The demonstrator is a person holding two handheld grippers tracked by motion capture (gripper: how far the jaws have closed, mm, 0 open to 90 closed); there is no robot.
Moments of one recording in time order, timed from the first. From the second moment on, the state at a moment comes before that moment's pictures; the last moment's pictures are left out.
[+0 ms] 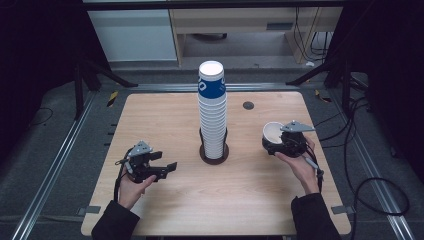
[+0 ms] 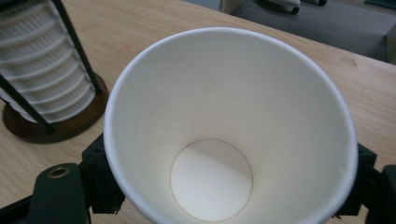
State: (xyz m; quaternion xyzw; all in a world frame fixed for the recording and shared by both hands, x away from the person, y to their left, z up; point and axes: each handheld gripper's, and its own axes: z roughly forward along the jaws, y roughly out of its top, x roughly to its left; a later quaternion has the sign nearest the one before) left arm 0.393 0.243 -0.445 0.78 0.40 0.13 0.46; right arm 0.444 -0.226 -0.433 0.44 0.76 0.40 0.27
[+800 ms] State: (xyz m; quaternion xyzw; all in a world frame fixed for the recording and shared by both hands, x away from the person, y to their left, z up) left arm 0.394 0.243 -0.448 0.79 0.40 0.13 0.45; right arm 0.460 -0.245 -0.470 0.47 0.76 0.37 0.24
